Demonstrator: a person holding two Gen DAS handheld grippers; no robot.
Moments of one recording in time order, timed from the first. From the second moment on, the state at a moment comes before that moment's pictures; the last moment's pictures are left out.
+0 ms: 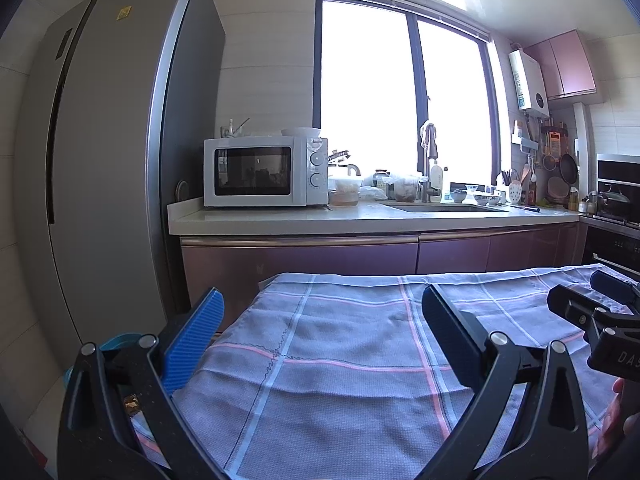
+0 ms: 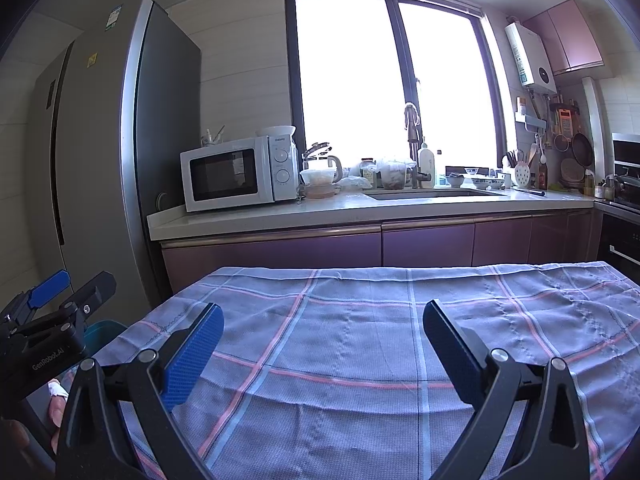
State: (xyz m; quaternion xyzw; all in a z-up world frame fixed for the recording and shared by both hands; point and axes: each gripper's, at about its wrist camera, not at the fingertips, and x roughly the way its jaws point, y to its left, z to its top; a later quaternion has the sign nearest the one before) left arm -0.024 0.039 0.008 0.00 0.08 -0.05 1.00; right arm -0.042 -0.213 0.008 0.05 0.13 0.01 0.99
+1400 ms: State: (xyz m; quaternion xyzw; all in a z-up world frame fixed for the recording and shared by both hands) left arm -0.021 0.039 0.006 0.00 0.08 -0.05 1.00; right arm -0.042 -0.213 0.010 0.05 0.12 0.01 0.99
